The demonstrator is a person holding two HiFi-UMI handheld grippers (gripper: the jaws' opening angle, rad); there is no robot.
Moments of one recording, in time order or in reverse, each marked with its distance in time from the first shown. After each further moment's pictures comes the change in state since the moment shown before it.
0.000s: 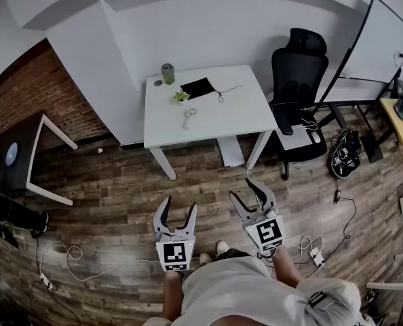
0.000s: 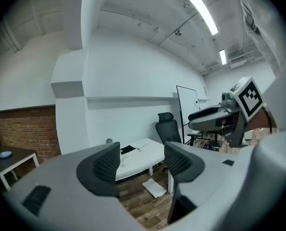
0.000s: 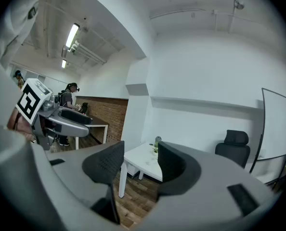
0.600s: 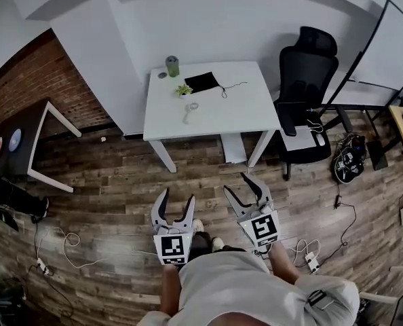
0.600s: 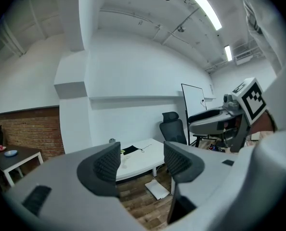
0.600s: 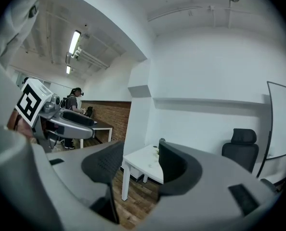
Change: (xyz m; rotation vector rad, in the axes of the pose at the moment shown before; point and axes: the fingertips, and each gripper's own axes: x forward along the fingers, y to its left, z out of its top) left arm 0.030 -0.019 0.011 -0.010 0.000 0.057; right arm 0.010 -0.028 -0.010 0.038 -0.041 0.050
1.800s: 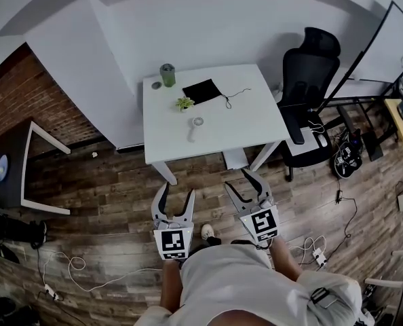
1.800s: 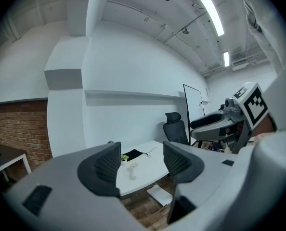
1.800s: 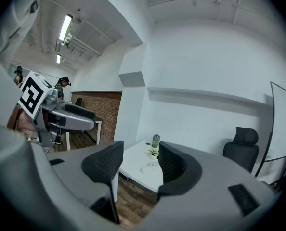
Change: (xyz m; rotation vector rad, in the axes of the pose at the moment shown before) left arm 0.137 0.125 -0.015 -0.016 -0.020 -0.105; right arm 0.166 -0.030 -0.013 -0.008 0.093 -0.098
